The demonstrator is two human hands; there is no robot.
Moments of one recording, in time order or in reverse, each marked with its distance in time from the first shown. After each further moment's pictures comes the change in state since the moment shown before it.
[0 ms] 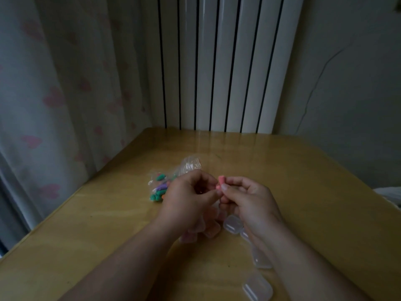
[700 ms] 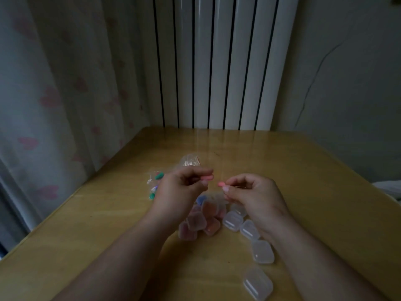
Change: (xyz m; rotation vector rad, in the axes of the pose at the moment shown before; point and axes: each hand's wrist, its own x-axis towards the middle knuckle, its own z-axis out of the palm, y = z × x) left_hand 0.003 0.004 -0.011 -0.133 0.008 -0.092; right_hand 0.003 -0.008 -0.011 -0.267 0.038 -0.077
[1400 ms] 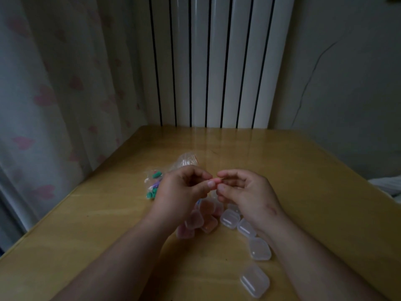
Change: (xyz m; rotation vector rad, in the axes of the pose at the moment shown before) left_hand 0.002 -0.006 0.004 0.071 -0.009 0.040; right_hand -0.002 -0.002 0.002 0.060 -0.088 -0.054
